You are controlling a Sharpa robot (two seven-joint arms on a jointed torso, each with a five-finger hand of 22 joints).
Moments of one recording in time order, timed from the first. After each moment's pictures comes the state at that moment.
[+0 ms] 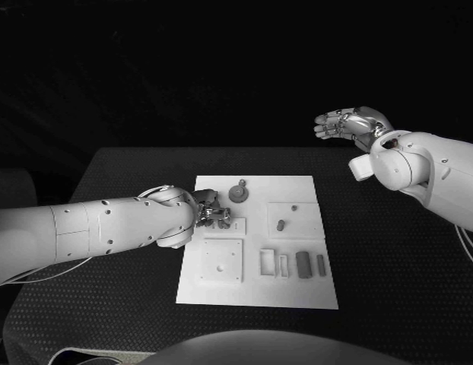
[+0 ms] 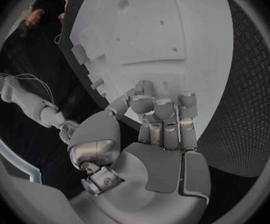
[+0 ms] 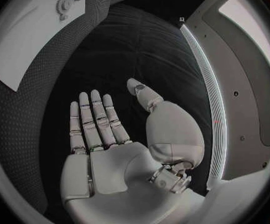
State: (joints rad) left arm 1.16 -0.71 -0.24 1.37 -1.07 -0.23 -0.43; left_hand 0.69 0.05 0.72 -0.26 0.24 1.17 0.02 0.35 0.71 1.44 -0.09 1.02 0.67 1.26 -0.18 1.34 0.58 0.03 0.97 -0.14 1.03 1.31; right arm 1.26 -0.56 -0.03 0.98 -0.34 -0.16 0.16; right_hand 0.94 -0.09 0.53 -0.27 0.28 0.74 0.19 0.30 0.41 0.96 0.18 0.15 0.07 0.72 0.20 0.35 0.34 0.11 0.30 0.22 0.50 0.95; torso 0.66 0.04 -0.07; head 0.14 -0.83
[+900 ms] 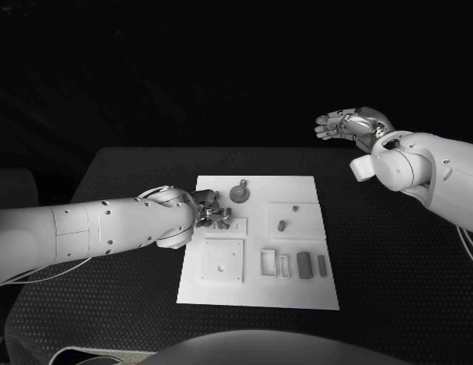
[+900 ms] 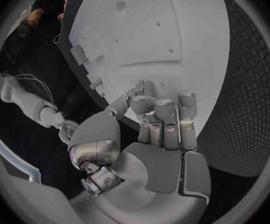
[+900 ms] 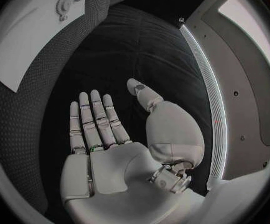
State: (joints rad) left arm 1.15 -0.72 -0.24 1.37 -1.08 -0.23 -0.43; left_hand 0.69 0.05 0.72 -0.28 0.26 1.17 0.02 0.36 0.71 1.44 -0.09 1.03 0.67 1.26 -0.18 1.35 0.58 0.03 0.97 -0.14 1.03 1.31; right arm 1.26 -0.56 -0.03 0.97 -0.34 -0.16 0.16; right_hand 0.94 -0.09 0.52 -0.27 0.28 0.74 0.19 0.30 0.41 0.96 0.18 0.14 0.07 0.72 0.20 0.35 0.34 0.12 0.30 0.22 0.50 0.95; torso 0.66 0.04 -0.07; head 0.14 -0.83
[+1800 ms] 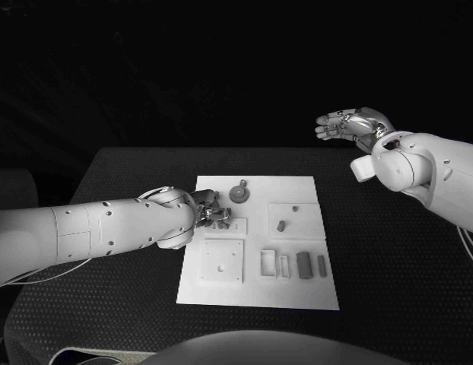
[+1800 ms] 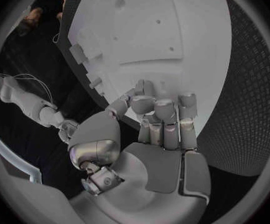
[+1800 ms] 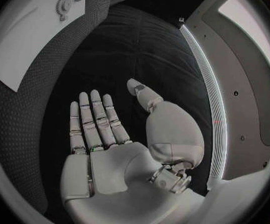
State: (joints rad) left arm 1.15 -0.71 -0.24 1.37 -1.08 -0.25 -0.43; left_hand 0.69 0.05 0.72 -0.28 0.25 1.17 0.02 0.36 0.71 1.44 -0.09 1.03 0.67 1.26 -0.17 1.36 0.57 0.03 0.97 -0.14 1.03 1.31; right arm 1.26 -0.56 -0.03 0.97 -0.34 -0.16 0.16; right_hand 0.93 -0.09 0.52 -0.26 0.29 0.74 0.19 0.30 0.41 0.96 0.18 0.14 0.07 0.72 0.20 0.35 0.34 0.12 0.30 0.22 0.50 0.96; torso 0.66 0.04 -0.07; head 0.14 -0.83
